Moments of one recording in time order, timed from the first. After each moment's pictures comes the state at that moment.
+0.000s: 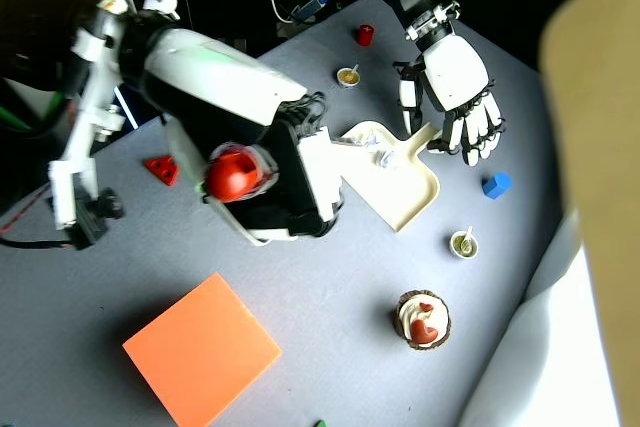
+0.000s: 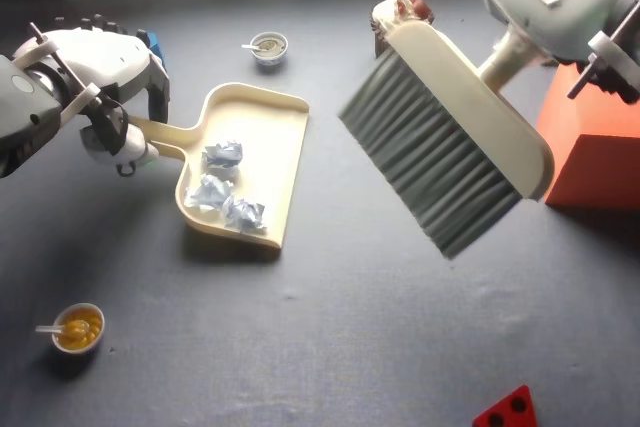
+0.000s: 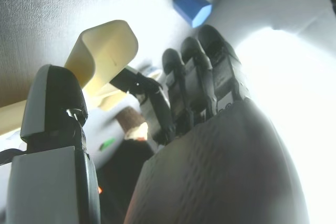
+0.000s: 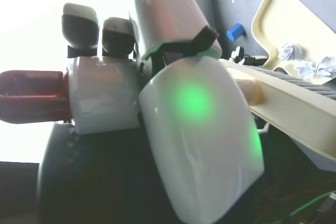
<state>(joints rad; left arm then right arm) 0.46 -1.14 1.30 -1.14 -0.47 1.92 -0.23 -1.03 0.76 -1.96 -0.85 0.28</state>
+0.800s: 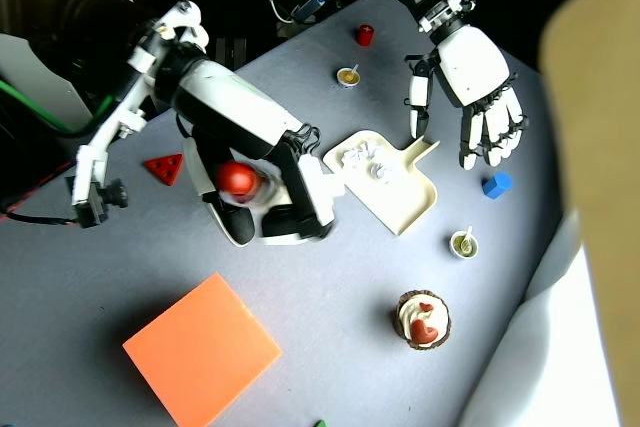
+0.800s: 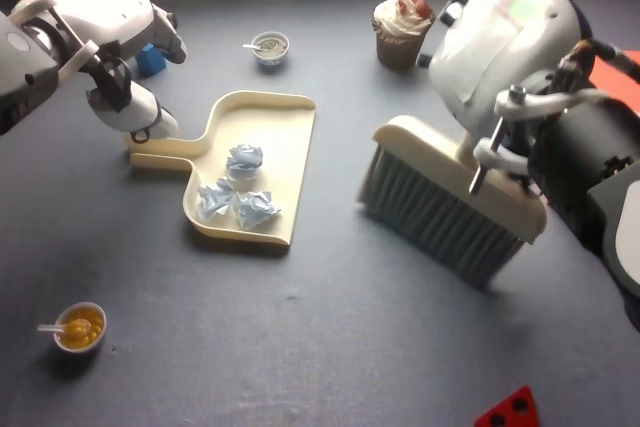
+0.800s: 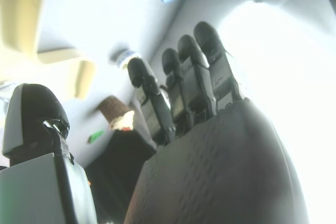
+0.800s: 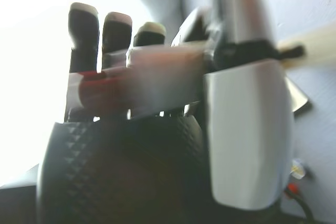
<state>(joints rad) 0.38 -1.13 1.34 -1.05 -0.42 1.90 -0.34 -1.25 0.83 -1.92 -1.03 0.00</state>
